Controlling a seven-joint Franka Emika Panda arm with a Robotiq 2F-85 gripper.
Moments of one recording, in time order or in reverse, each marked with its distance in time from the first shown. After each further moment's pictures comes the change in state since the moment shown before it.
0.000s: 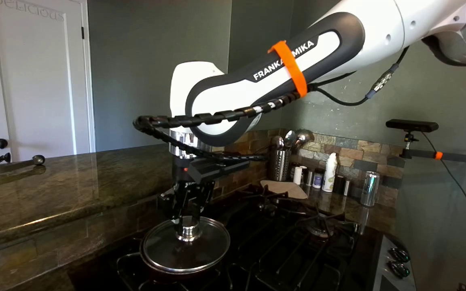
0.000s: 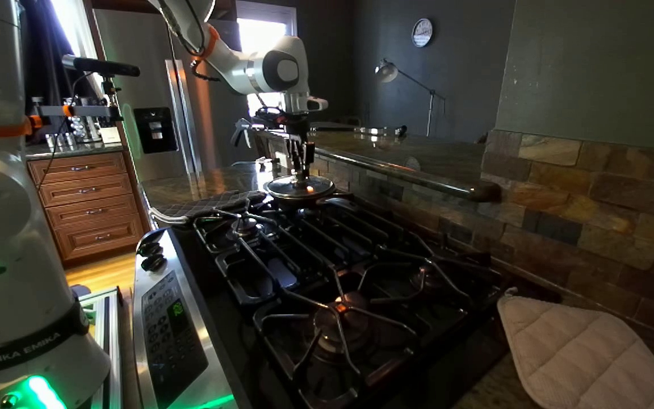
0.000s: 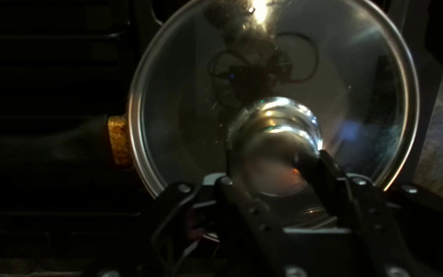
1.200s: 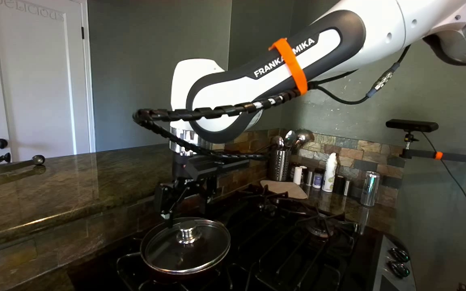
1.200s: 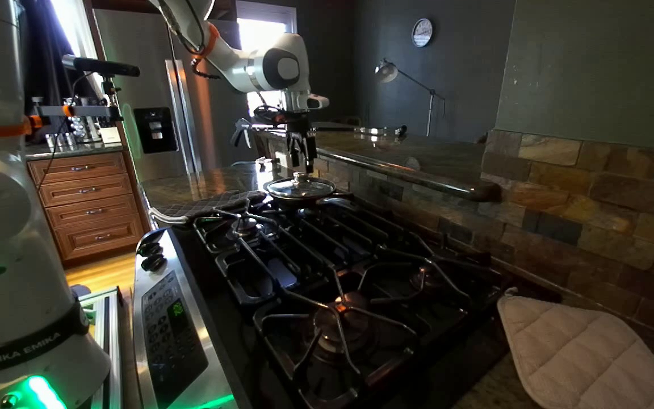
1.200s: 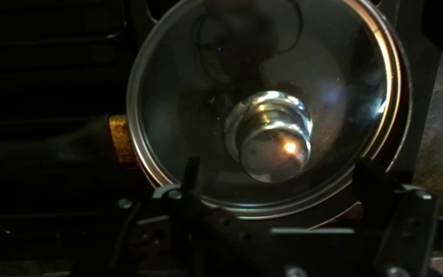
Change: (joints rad) arm -0.001 -0.006 -0.004 0.003 0.004 0.004 0.041
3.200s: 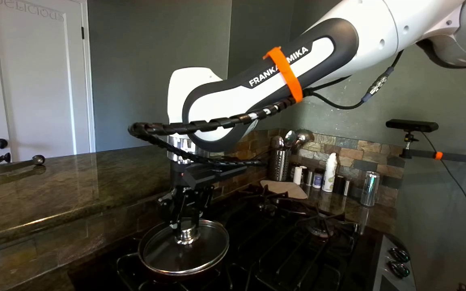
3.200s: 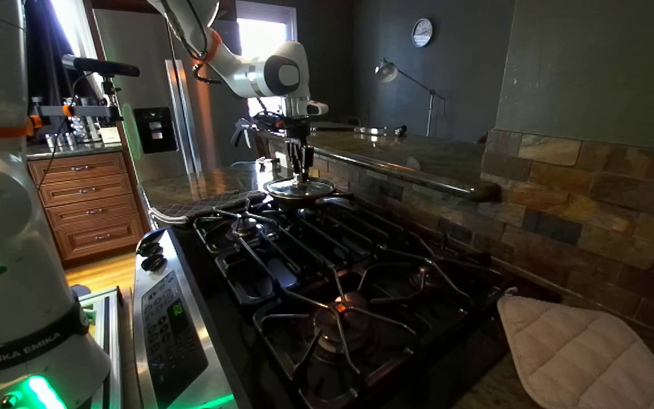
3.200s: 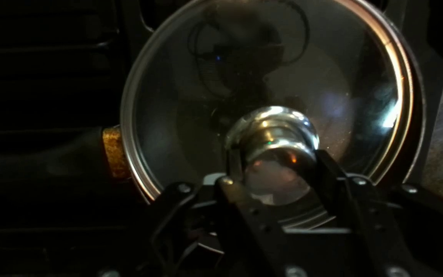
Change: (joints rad) arm 0.007 0.030 0.002 0.004 -0.003 0.000 0.002
